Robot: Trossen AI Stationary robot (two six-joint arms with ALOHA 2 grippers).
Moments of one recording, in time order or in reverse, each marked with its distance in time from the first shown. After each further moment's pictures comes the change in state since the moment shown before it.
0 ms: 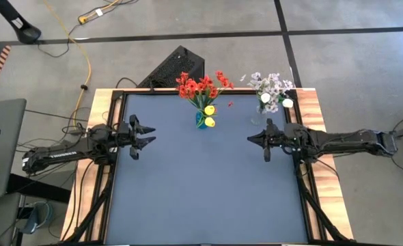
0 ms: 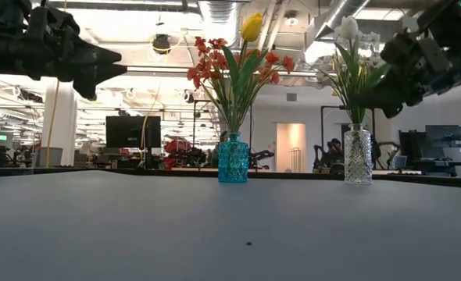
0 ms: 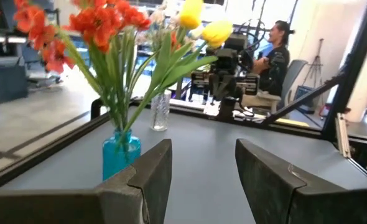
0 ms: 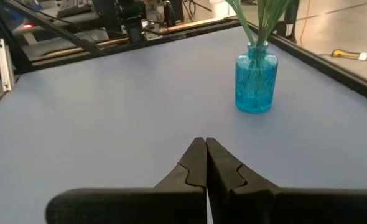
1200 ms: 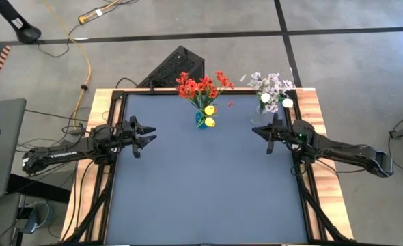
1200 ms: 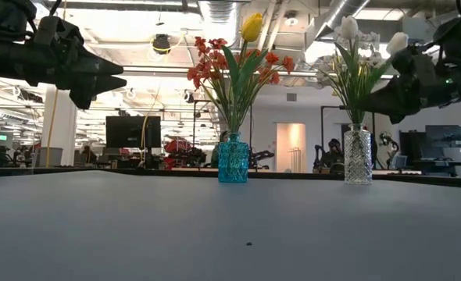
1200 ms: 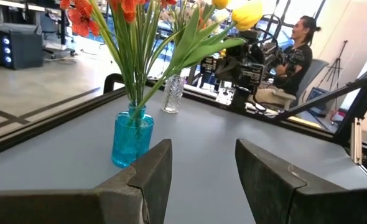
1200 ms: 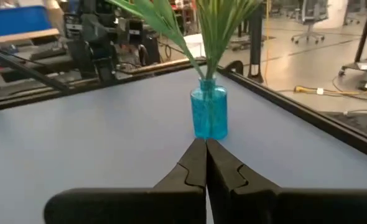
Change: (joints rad) left arm 0.000 0.000 0.000 -0.076 -0.067 -0.096; right arm -0.257 -0.195 -0.152 0.121 -0.130 -0.045
